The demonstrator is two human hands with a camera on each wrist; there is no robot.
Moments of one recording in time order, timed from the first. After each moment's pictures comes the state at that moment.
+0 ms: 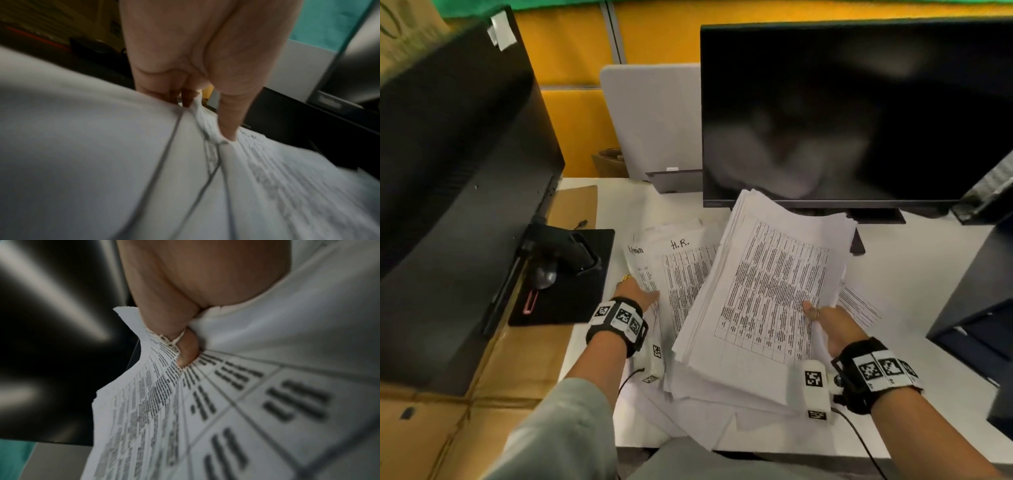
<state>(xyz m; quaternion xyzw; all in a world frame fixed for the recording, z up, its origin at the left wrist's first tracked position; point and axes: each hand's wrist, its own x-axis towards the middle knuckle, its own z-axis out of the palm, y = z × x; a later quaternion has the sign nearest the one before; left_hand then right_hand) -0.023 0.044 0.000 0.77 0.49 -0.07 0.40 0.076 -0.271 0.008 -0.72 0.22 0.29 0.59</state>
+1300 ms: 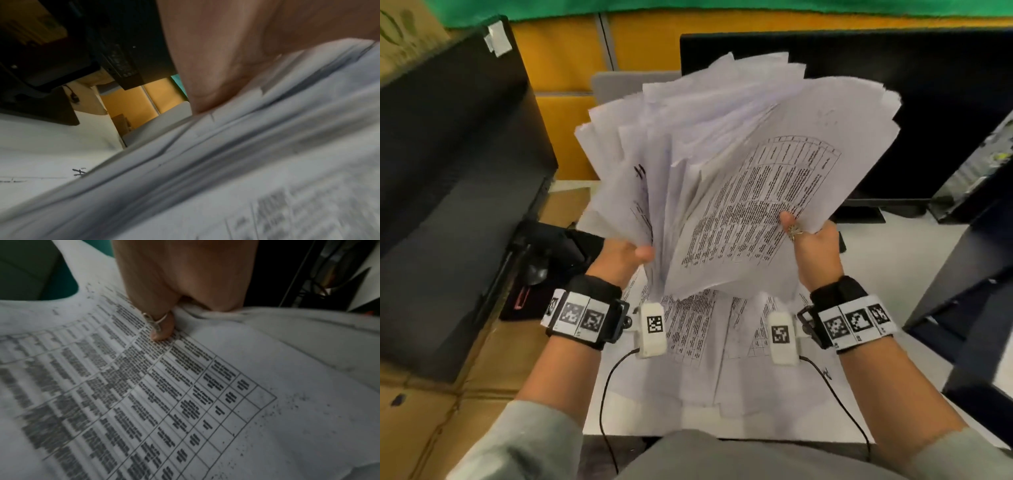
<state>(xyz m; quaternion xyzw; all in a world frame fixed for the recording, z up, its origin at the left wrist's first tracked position) -0.035 -0.001 0.126 0.72 0.29 0.09 0.63 0.085 -0.233 0.121 -0.64 -0.08 0.07 0.76</state>
